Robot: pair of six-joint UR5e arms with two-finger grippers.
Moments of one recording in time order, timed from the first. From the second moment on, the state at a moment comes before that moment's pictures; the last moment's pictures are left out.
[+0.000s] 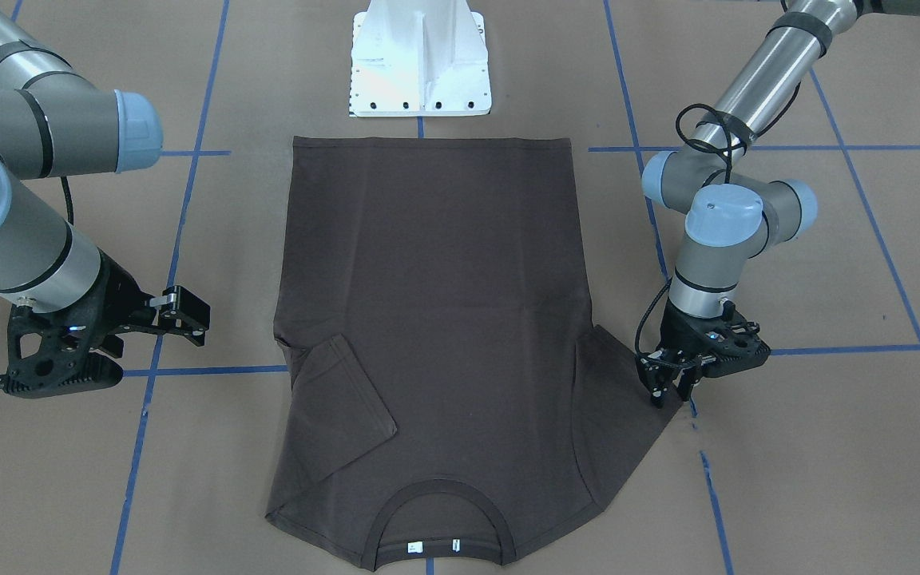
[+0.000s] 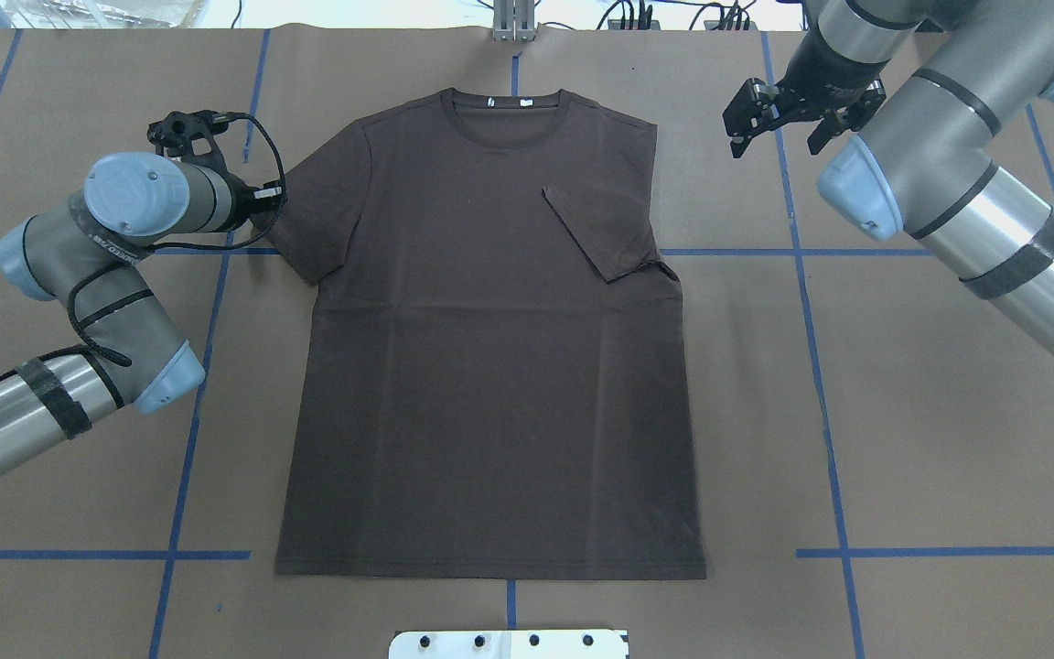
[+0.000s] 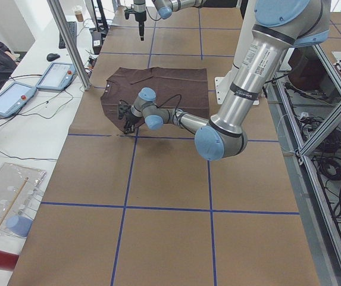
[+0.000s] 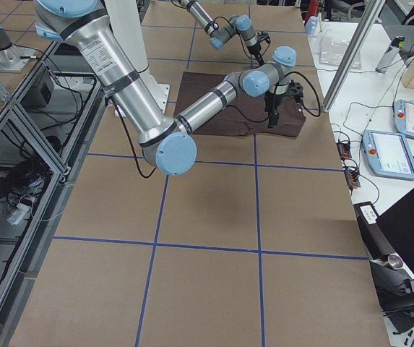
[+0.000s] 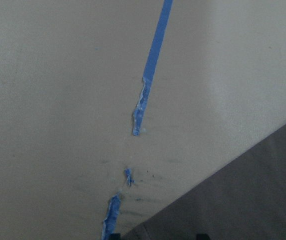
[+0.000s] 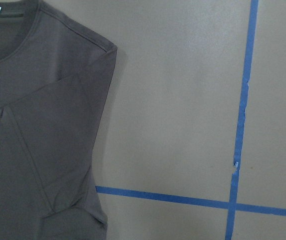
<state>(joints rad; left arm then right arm) -0.77 -2.06 -1.27 -2.29 -1.63 -1.30 1.02 -0.95 1.57 -1.64 2.24 0.67</state>
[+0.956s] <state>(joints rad) -0.78 -2.28 -1.36 -1.95 -1.64 -1.35 1.02 -0.97 1.58 -1.64 2.24 0.67</state>
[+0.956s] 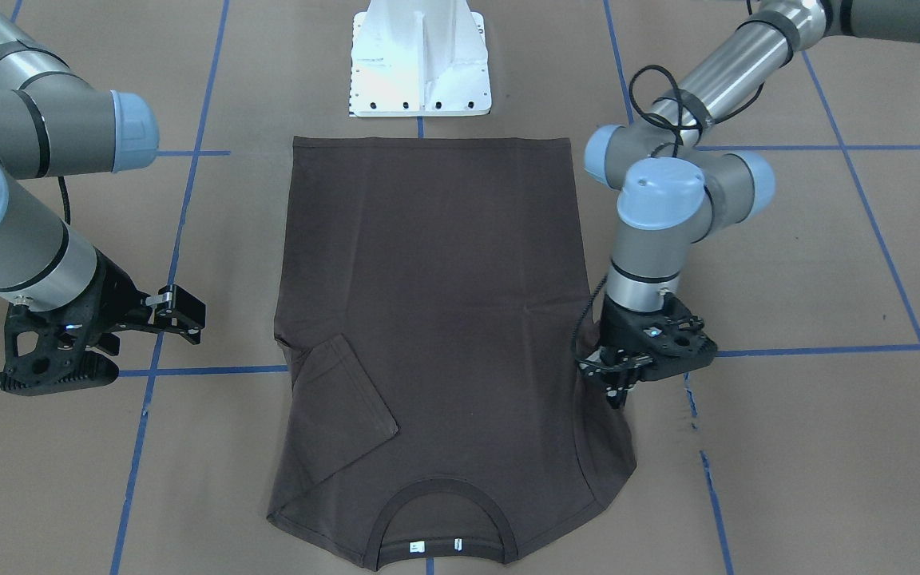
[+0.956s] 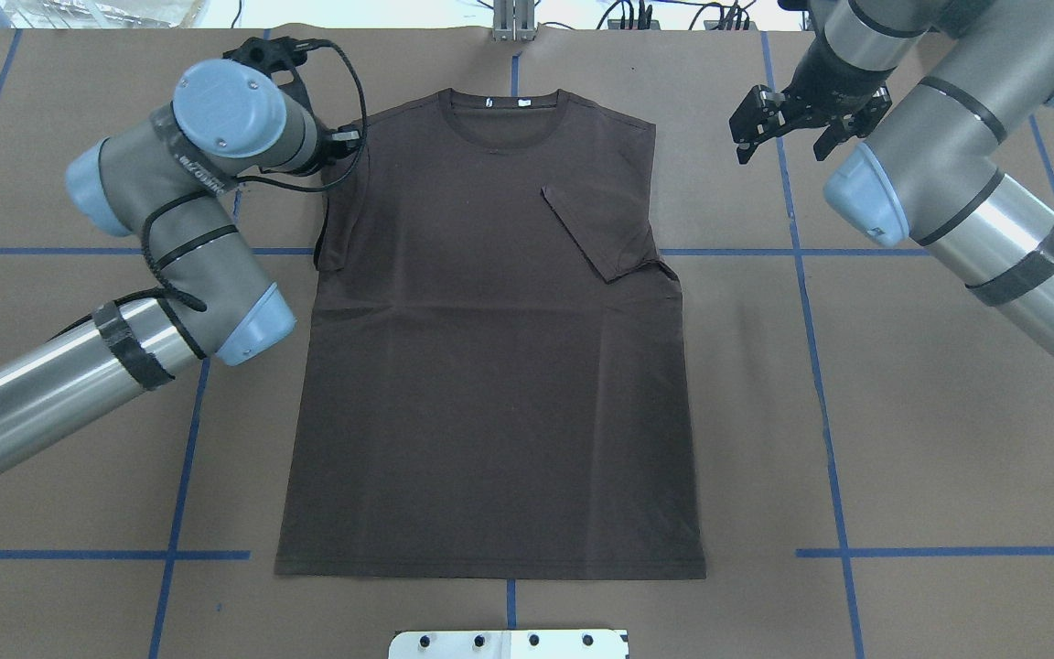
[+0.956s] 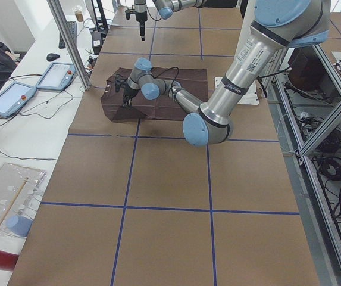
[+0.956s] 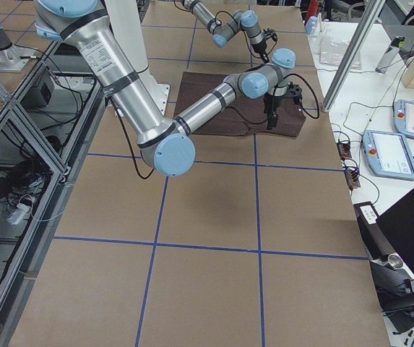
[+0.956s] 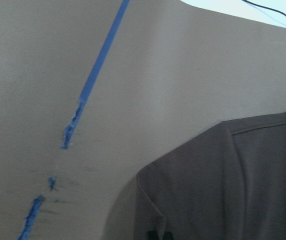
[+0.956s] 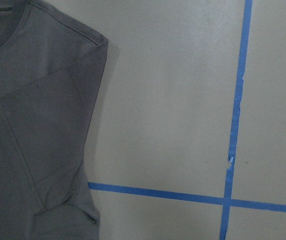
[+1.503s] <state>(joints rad) -0.73 -2.48 -1.10 -2.03 -1.64 -1.51 1.01 -0.98 1.58 -1.63 2.24 0.67</state>
